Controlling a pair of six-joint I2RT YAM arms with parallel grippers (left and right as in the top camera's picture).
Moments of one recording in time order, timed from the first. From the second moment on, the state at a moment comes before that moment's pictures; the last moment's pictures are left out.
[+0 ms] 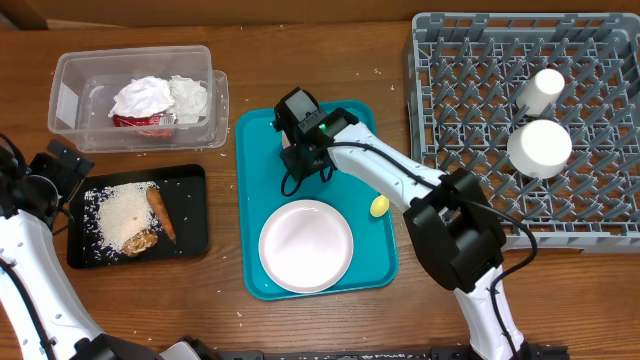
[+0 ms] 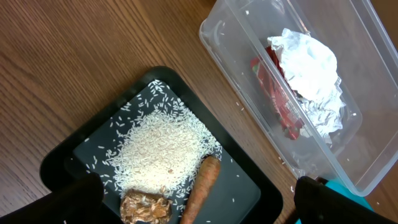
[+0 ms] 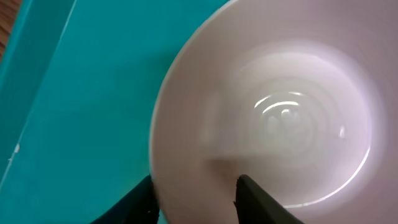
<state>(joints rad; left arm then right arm) 0.68 1.42 1.28 -0.87 0.14 -0.39 0.69 2.25 1.78 -0.75 -0.07 0.12</state>
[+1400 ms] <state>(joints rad) 0.68 1.42 1.28 -0.87 0.14 -0.39 -0.60 2.18 2.40 -1.38 -0.76 0.16</state>
